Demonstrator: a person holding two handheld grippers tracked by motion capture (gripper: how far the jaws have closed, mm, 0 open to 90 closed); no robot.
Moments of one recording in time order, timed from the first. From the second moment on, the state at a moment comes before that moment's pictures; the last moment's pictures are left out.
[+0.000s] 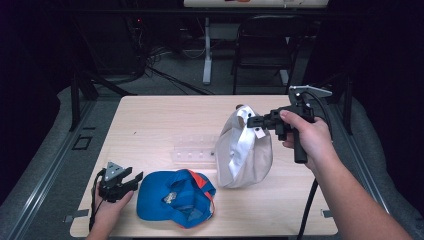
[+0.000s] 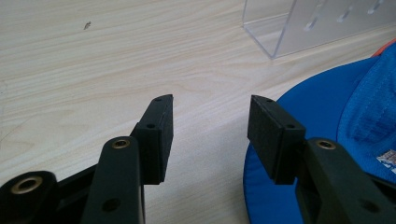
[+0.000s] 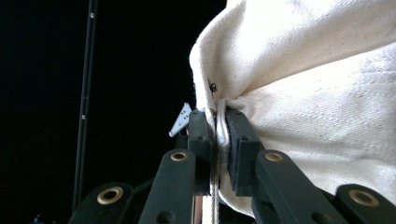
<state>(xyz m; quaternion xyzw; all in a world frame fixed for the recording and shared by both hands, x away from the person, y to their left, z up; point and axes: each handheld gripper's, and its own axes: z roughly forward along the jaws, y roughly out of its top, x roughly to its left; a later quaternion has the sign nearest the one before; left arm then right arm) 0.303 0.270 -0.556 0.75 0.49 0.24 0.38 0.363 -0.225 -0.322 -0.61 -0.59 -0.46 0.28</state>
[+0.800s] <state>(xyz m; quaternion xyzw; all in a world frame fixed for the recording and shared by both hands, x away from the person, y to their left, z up) 0.299 0.263 -0.553 0.76 0.47 0.23 0.39 0.419 -0.178 -0.299 -0.61 -0.55 -0.49 0.28</state>
